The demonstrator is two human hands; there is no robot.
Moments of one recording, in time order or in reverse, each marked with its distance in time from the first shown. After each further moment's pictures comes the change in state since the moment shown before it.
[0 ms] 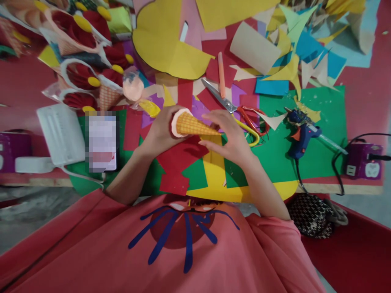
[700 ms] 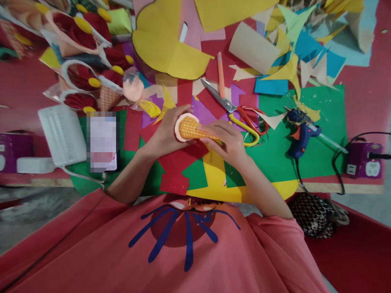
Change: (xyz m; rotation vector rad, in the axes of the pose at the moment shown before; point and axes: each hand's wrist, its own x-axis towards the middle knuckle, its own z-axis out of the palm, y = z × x) left_hand 0.000 0.006 0.002 -0.098 -0.070 0.003; right_hand -0.005 -0.004 0.006 -0.050 0.202 -0.174
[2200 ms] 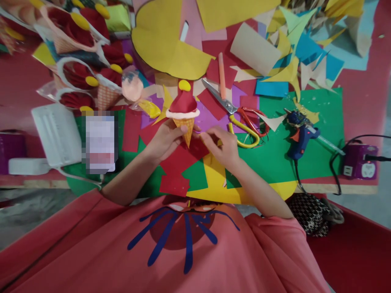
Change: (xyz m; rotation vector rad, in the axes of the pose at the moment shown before) left_hand 0.007 0.026 0.011 -1.264 0.081 -0.568; right_hand -0.004 -0.010 0.022 0.212 0.019 0.345
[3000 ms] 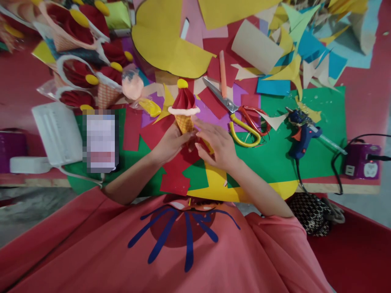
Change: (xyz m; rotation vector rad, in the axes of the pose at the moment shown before) left_hand -0.002 -0.010 0.007 0.084 -0.020 0.025; right_hand 0.001 -0.002 0.000 -0.260 -0.025 -0.474
